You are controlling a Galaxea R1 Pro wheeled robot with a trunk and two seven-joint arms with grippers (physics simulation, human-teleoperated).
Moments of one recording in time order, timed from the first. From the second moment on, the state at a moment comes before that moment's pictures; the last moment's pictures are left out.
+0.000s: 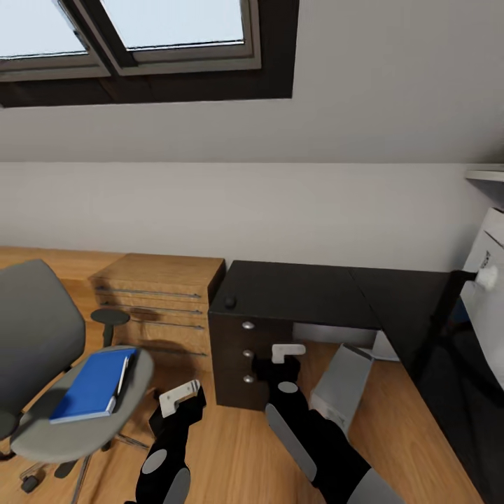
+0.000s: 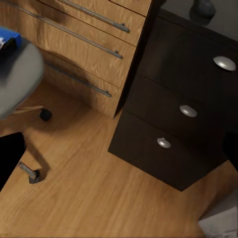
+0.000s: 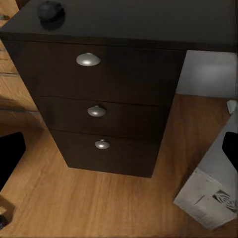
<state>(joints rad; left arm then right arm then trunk) -0.10 -0.09 -0.29 -1.44 0.36 0.19 0.59 -0.52 0.12 0.61 -1.10 -0.46 0.35 -0.63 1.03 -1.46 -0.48</state>
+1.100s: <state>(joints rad) -0.10 -0.10 -0.29 -1.44 0.36 0.19 0.60 -0.52 0.11 0.61 -1.10 -0.46 0.30 -0.63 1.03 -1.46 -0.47</state>
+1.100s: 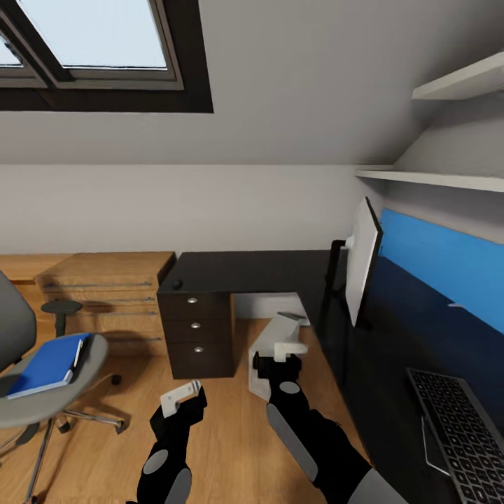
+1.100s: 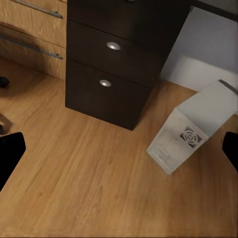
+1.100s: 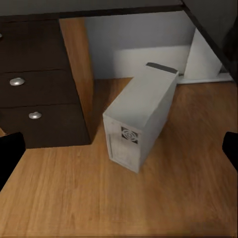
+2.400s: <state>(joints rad) -0.10 -0.09 -0.31 -1.43 0.36 0.19 0.58 -0.76 -0.02 0.46 -0.42 -0.46 0.14 -0.31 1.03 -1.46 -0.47</state>
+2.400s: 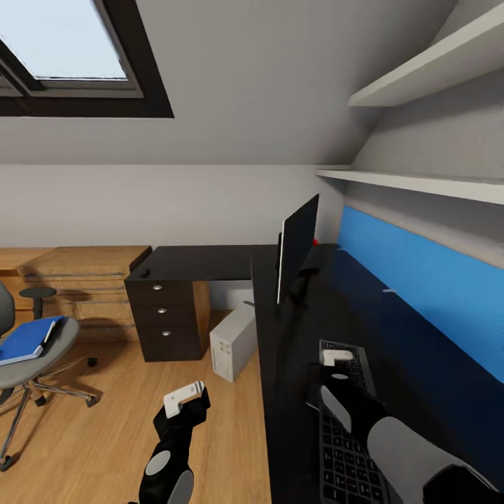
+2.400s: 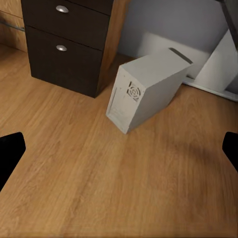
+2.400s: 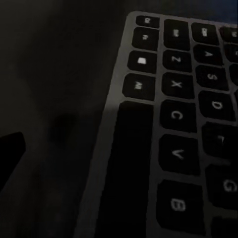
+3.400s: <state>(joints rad) -0.10 -0.09 -0.31 -1.44 0.36 0.19 0.59 -0.82 -0.02 0.45 -0.37 -0.45 0.18 -0.31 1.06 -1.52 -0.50</state>
